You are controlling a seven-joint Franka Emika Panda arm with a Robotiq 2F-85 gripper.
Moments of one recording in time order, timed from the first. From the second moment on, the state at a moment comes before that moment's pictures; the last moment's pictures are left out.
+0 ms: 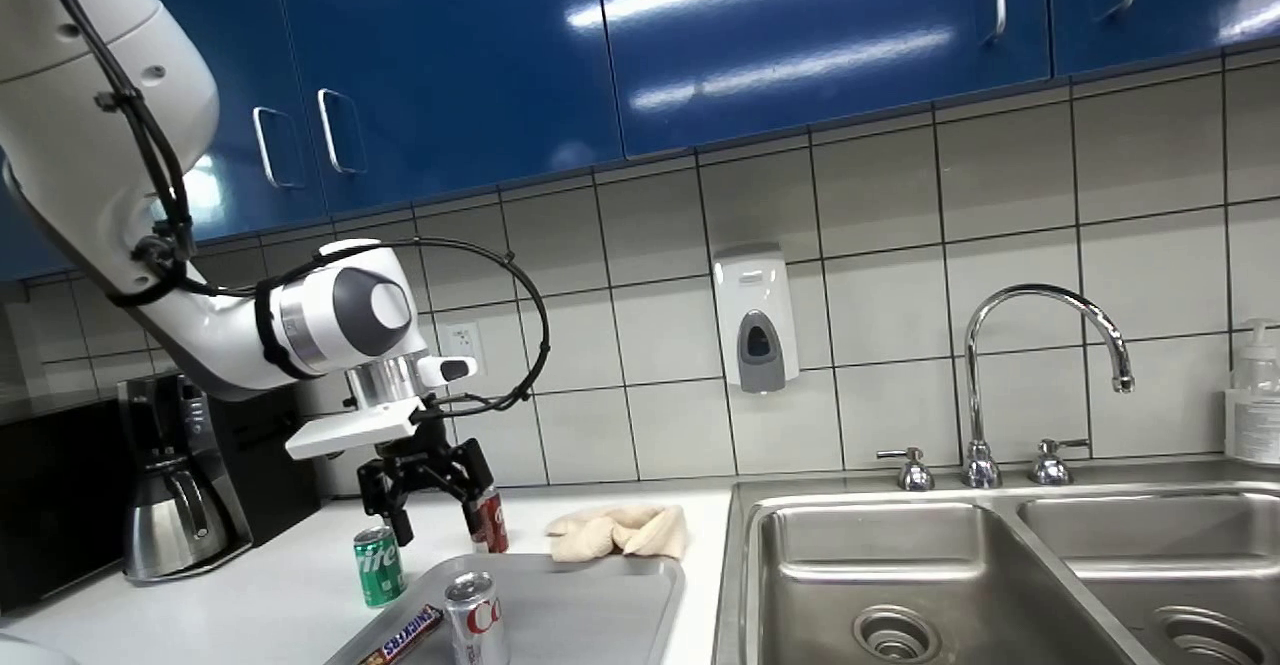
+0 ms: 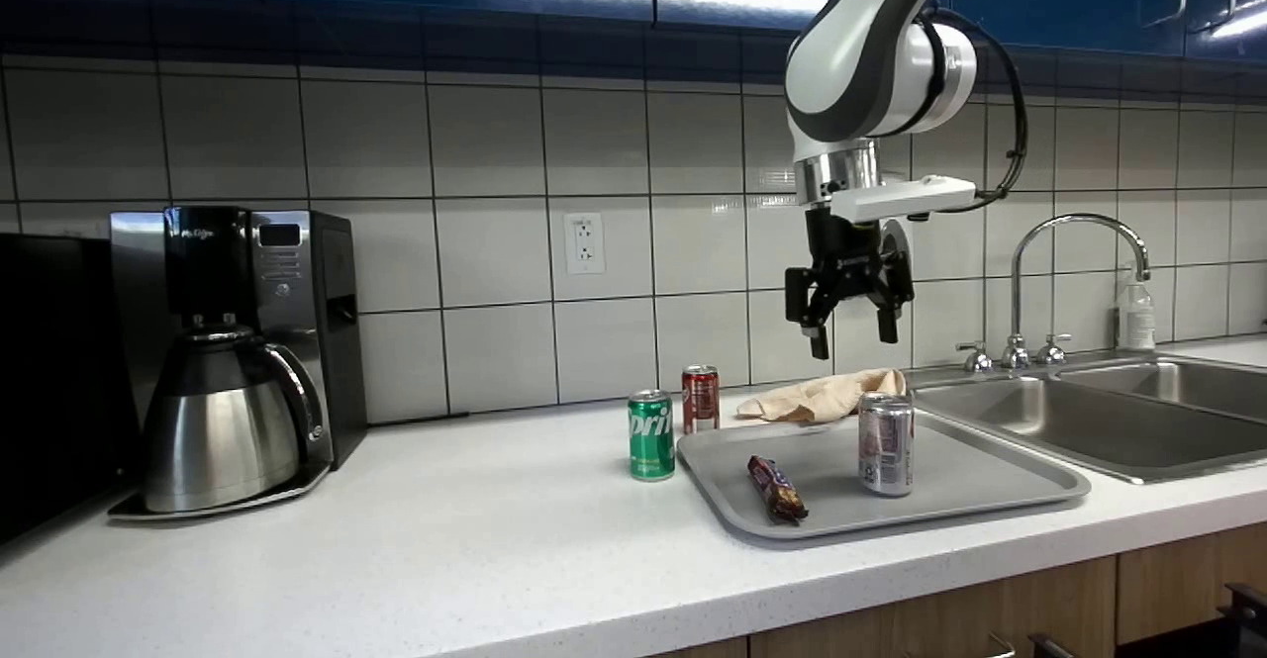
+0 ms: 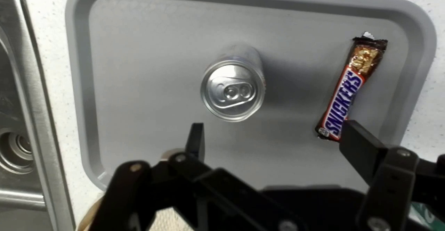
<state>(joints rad) 0.10 -0.14 0.08 -2.50 -0.15 2.35 0.17</state>
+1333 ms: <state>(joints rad) 0.19 -0.01 0.20 -2.34 -0.10 2.36 0.32</state>
